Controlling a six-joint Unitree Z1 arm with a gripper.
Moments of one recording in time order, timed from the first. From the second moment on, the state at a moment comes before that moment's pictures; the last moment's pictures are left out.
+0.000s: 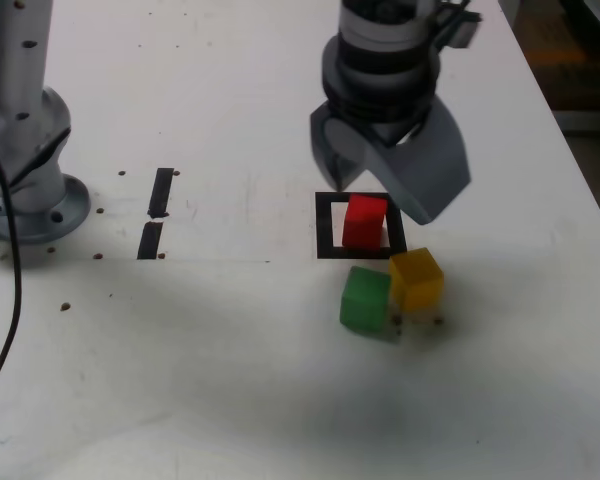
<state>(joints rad) -0.39 1.97 -1.67 1.27 0.23 0.46</state>
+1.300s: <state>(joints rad) -0.43 2.10 -1.74 1.15 0.16 0.64</state>
